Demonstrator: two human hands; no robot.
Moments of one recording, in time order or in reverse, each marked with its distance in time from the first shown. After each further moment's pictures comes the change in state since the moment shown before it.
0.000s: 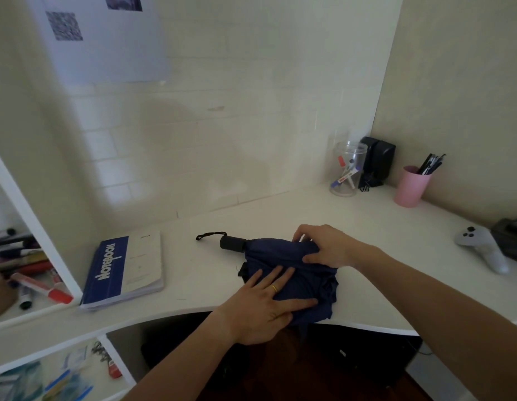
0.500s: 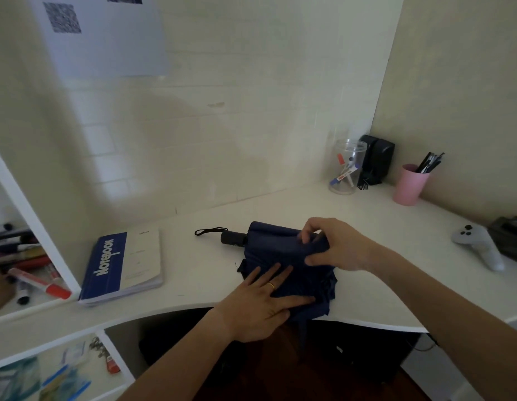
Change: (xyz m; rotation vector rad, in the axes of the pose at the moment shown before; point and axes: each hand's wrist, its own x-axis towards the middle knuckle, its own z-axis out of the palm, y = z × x) left_hand -0.003 -0.002 0.003 0.014 0.023 -0.002; right_hand -0.047 -0.030 -0.020 0.286 0.126 -0.014
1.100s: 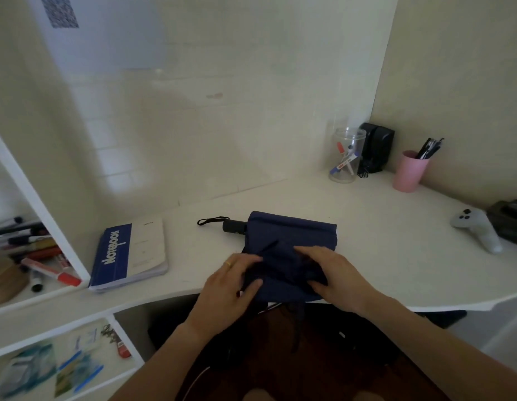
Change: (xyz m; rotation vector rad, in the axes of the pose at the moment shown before) left_hand -0.046 -0.010 0.017 -0.511 0.657 -0.233; right_hand -0.050 0.035 0.082 -0.150 0.143 -0.137
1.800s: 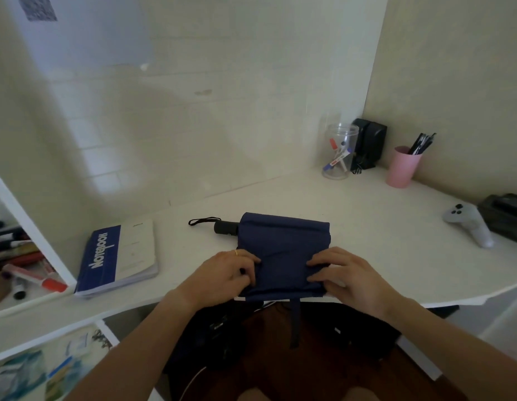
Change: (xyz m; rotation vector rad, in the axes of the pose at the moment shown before) left_hand 0.048 -0.002 -0.026 0.134 -0.454 -0.029; right_hand -0.023 0.036 -0.014 -0.141 0.126 -0.313
